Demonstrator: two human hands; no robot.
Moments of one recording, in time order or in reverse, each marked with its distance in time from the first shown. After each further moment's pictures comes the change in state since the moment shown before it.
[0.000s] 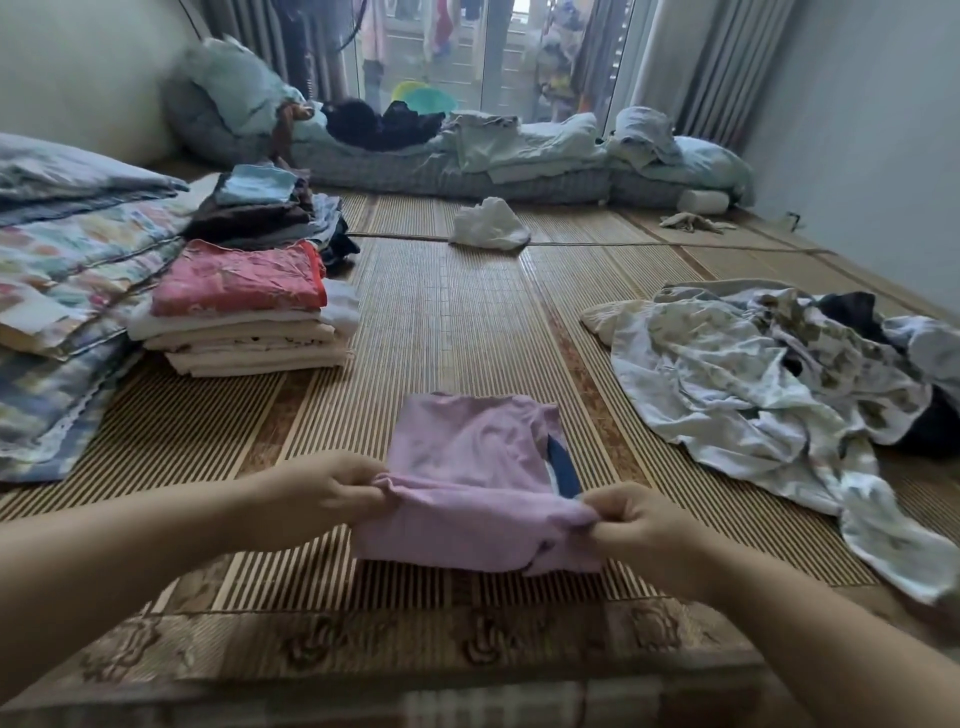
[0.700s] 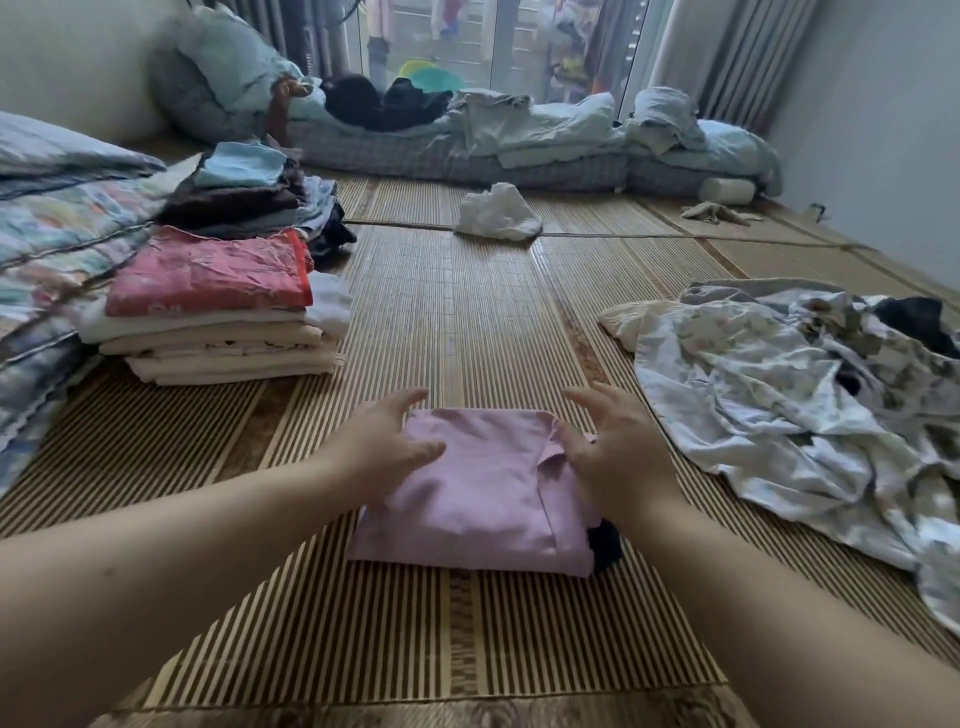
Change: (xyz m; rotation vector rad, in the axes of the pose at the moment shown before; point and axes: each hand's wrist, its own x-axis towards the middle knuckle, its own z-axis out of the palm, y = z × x) left_hand 0.101 -0.005 -0.011 0.180 0.540 -0.149; right_hand 0.105 0.002 -0.027 -0.629 0.770 0.063
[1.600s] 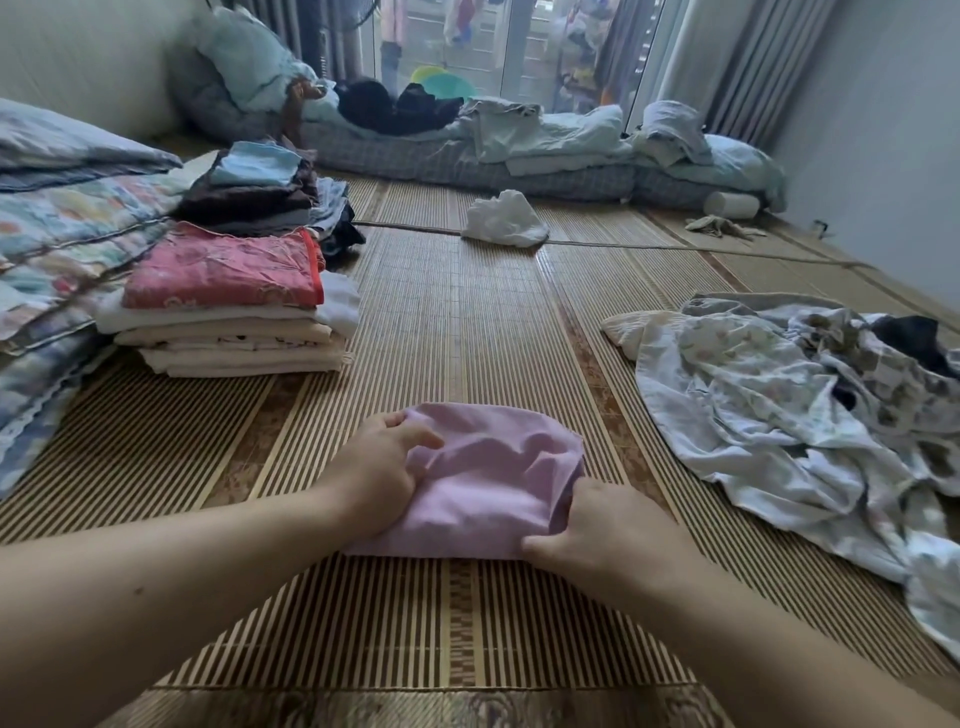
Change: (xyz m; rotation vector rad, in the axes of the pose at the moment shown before) left_hand -0.022 -0.010 0.013 0.076 0.062 0.108; right_hand -0.052 -0.030 -0.019 -0.393 -0.407 -0.023
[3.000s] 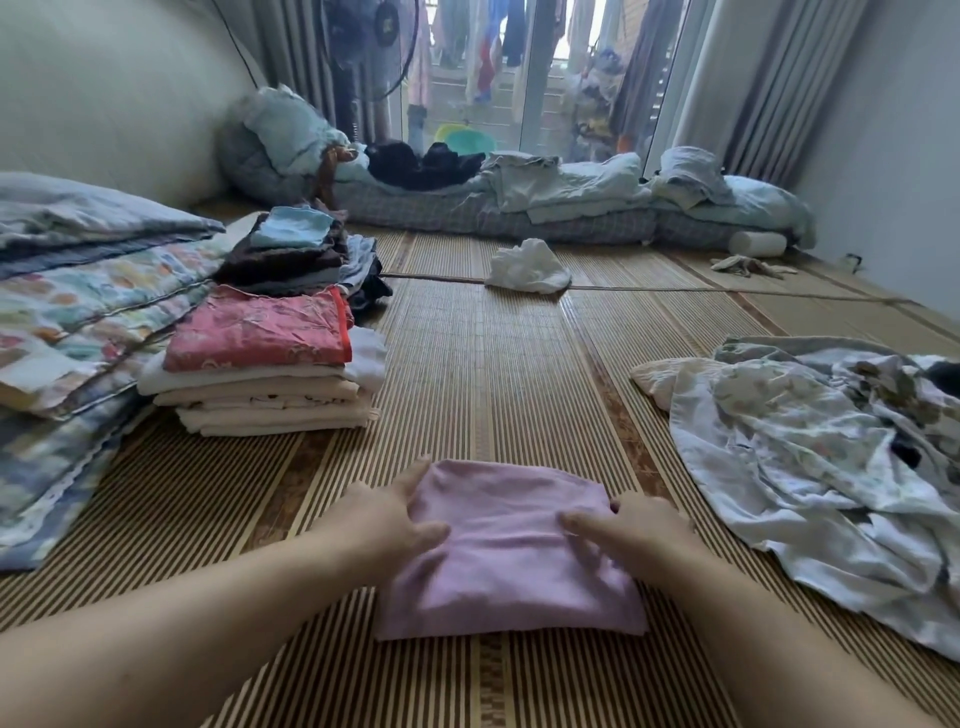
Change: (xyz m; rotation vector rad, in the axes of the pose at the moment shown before) left_hand 0.015 -0.011 -0.024 0.218 -0.199 -0.267; right_hand 0.086 0.030 0.014 0.190 -0.077 0.301
